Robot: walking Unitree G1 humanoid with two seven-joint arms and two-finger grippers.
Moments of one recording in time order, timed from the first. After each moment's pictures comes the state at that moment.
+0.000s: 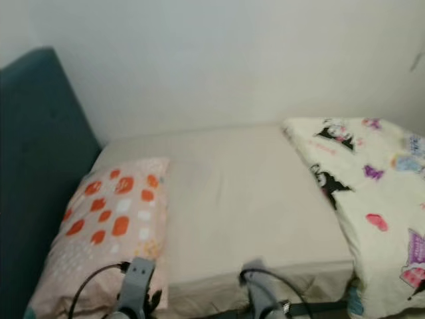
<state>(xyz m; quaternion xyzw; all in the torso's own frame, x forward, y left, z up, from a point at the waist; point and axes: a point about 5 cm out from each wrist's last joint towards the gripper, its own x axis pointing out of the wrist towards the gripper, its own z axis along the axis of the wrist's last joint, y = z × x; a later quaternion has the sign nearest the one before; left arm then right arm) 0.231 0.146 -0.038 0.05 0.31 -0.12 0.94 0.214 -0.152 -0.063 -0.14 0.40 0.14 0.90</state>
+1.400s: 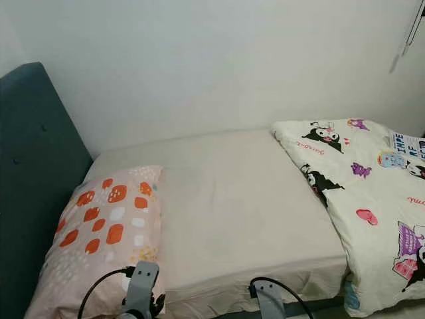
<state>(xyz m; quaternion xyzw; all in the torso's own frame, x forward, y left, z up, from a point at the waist) 0.245 0.142 -0.039 0.03 0.28 -0.07 0.96 0.225 -0.162 -0.060 -0.08 0.38 0.03 0.92</state>
